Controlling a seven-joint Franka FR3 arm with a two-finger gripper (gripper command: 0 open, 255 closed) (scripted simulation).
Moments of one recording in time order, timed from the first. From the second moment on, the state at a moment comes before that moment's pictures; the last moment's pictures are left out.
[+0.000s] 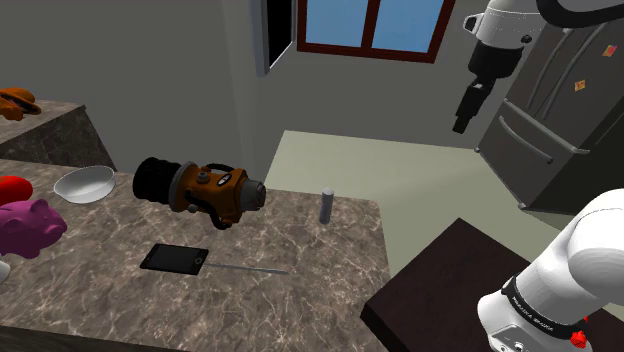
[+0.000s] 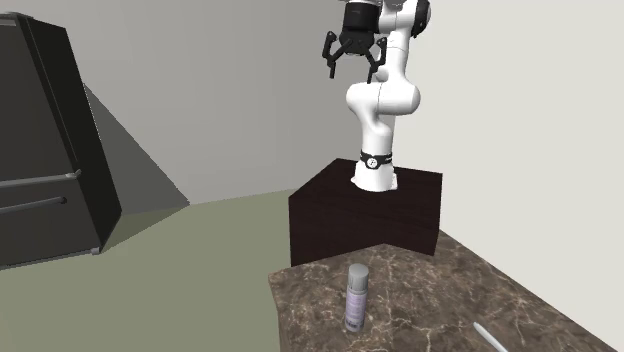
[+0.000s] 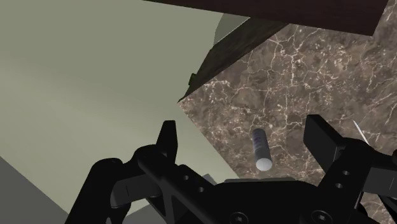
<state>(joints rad) 0.01 -0.82 0.01 -2.45 -0.11 1.65 -0.17</state>
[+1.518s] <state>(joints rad) 0.07 -0.12 0.05 -2.42 -0.04 2.31 -0.11</state>
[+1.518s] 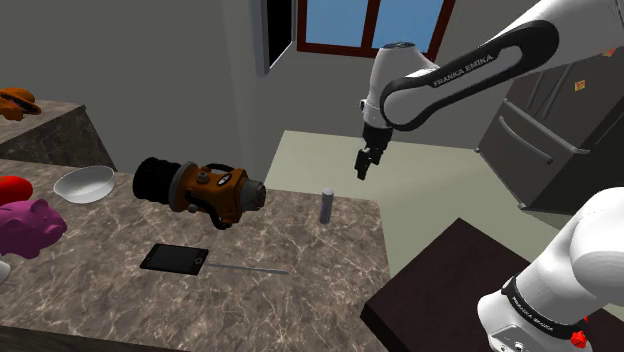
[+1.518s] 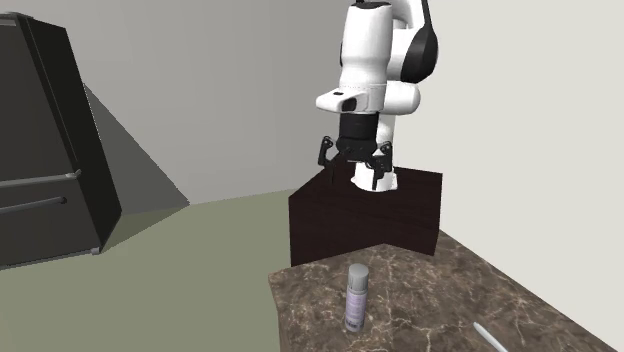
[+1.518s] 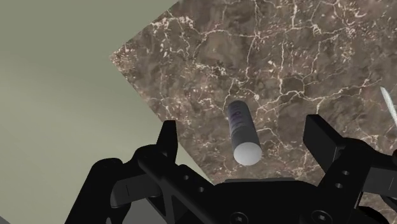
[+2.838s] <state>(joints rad) 0.10 0.46 0.07 -2.12 -0.03 2.59 -0.10</state>
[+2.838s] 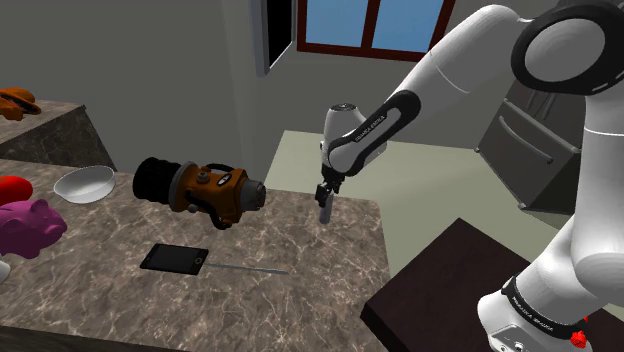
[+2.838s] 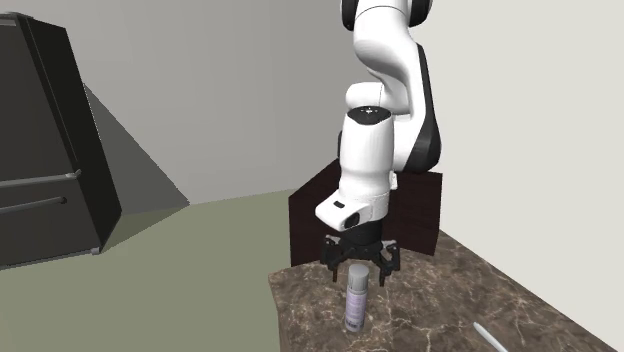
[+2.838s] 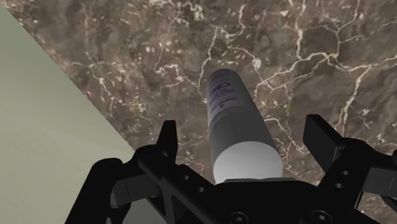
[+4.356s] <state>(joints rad) 0.10 0.35 0.08 -2.13 -0.02 2.48 -0.11</state>
